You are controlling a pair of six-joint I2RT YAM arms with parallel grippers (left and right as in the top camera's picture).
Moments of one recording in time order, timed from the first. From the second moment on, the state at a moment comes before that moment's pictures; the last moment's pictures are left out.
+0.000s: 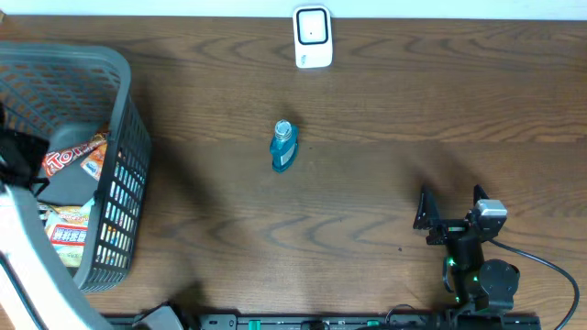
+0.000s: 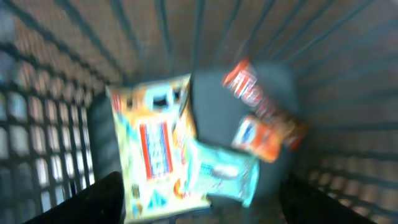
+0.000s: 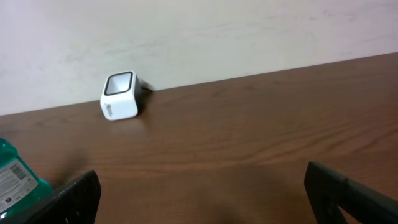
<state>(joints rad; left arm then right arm) 0.58 1.37 1.58 -1.28 -0.27 -0.70 -0.05 0.01 0.01 -0.06 -0.11 0.18</state>
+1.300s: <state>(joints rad) 0.62 1.63 0.98 -0.75 0.02 -0.71 -0.05 0.01 0.01 -0.06 -0.11 0.18</state>
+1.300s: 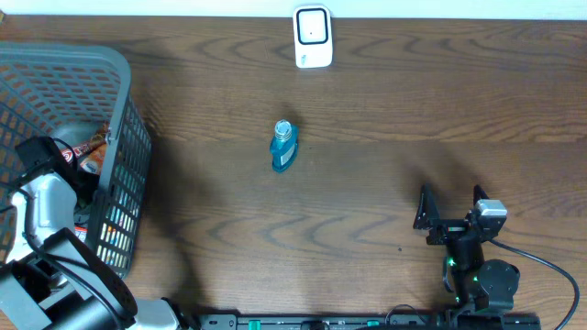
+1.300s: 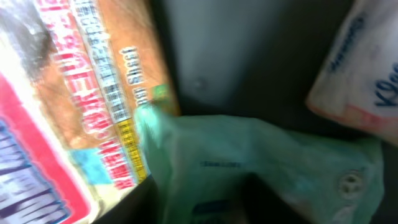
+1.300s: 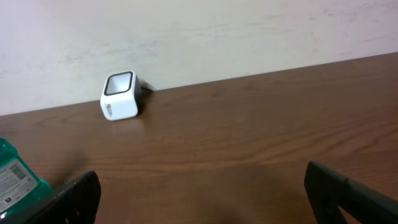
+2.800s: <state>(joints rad) 0.61 0.68 1.16 -0.61 0.44 -0.83 -0.05 0.01 0.01 -0.06 -0.11 0.18</state>
